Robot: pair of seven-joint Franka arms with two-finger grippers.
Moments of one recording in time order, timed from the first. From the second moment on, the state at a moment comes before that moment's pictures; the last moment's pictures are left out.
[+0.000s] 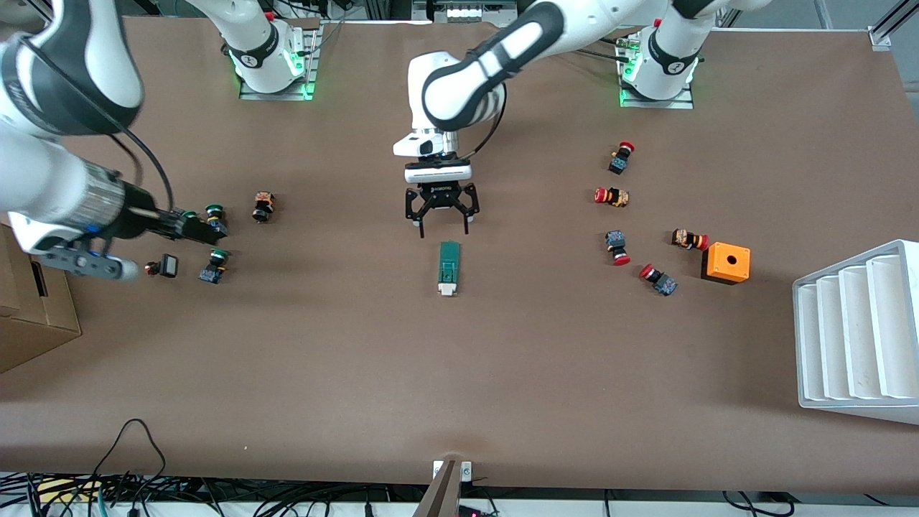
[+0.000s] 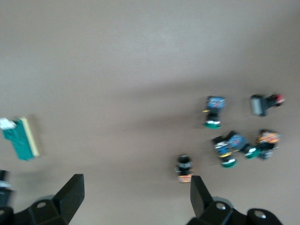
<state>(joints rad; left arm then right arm) -0.48 0.69 -0.60 -1.68 1.41 2.13 -1.96 0.13 0.21 -0.07 -1.57 0.11 1.68 0.17</state>
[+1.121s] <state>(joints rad) 0.10 0.68 -0.91 -1.23 0.38 1.30 -0.82 0.04 0.11 -0.06 -1.67 0.05 1.71 -0.28</state>
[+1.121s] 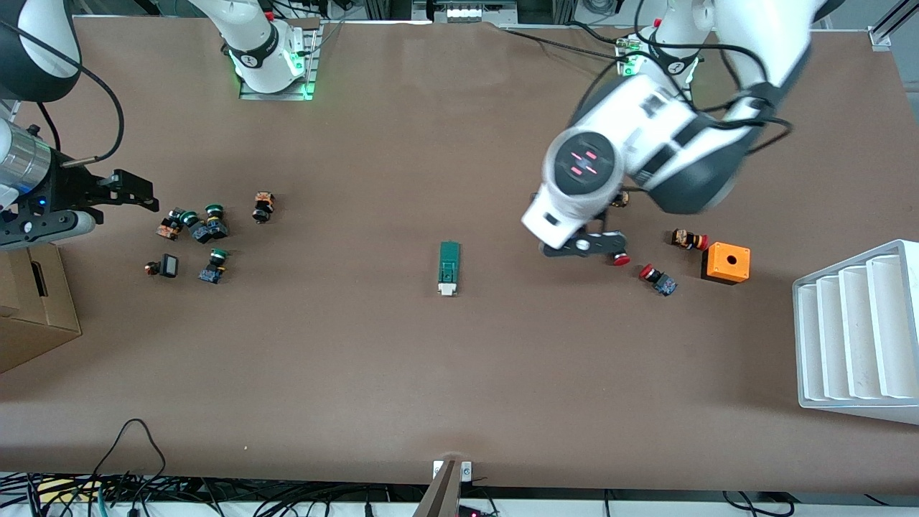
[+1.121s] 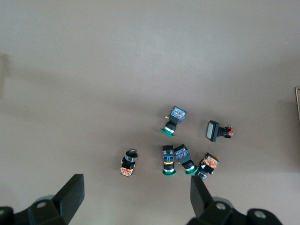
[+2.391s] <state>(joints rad) 0.15 0.50 -0.25 -1.17 0.10 1.36 0.02 0.04 0.14 -0.05 -1.58 0.05 1.71 -0.30</state>
